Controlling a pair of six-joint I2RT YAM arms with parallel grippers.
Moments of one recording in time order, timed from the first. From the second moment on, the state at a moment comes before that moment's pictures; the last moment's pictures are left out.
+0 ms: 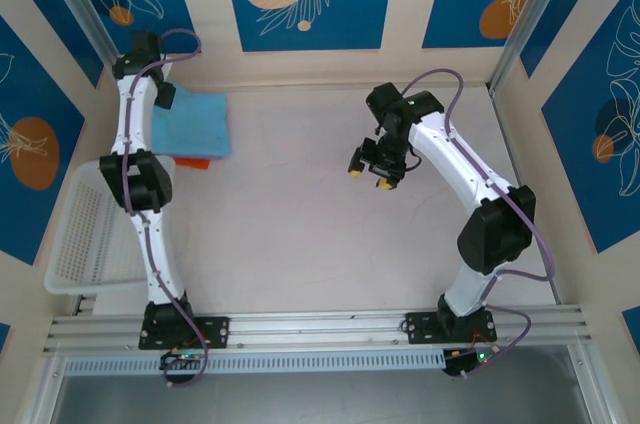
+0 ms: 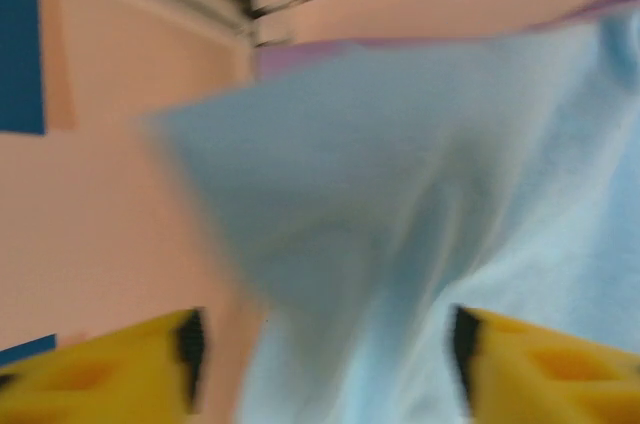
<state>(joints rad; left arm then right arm) 0.14 2.42 2.53 -1.07 -0.39 0.39 0.44 1.73 1.70 -1.39 -0.26 0.75</state>
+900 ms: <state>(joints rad) -0.22 1.39 1.45 -0.57 -0.06 -0.33 0.42 1.32 1.40 -1.12 0.12 0.80</state>
